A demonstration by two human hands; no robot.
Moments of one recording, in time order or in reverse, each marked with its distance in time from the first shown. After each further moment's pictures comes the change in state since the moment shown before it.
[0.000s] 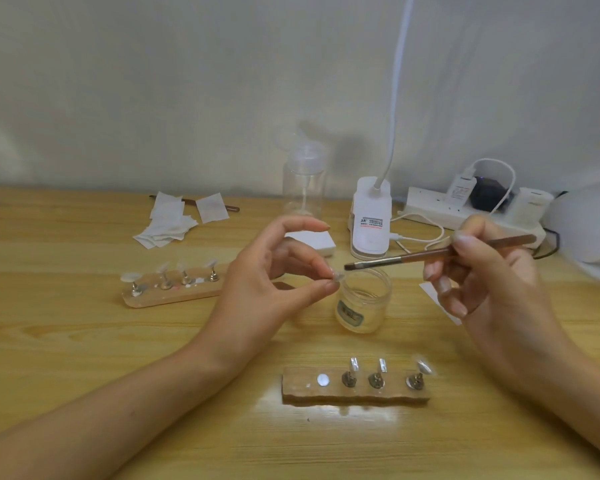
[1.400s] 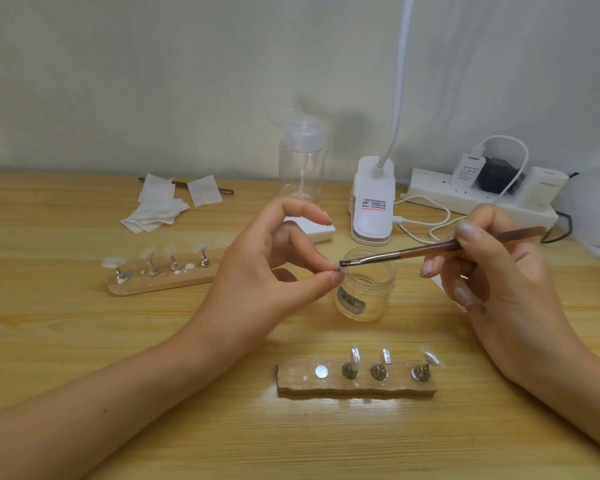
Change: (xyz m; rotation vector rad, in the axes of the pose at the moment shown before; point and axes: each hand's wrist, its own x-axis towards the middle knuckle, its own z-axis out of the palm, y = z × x) left_hand 0.000 0.001 0.003 -0.005 -0.036 0.005; right_hand -0.004 0.007 0.002 -0.069 0.069 0.007
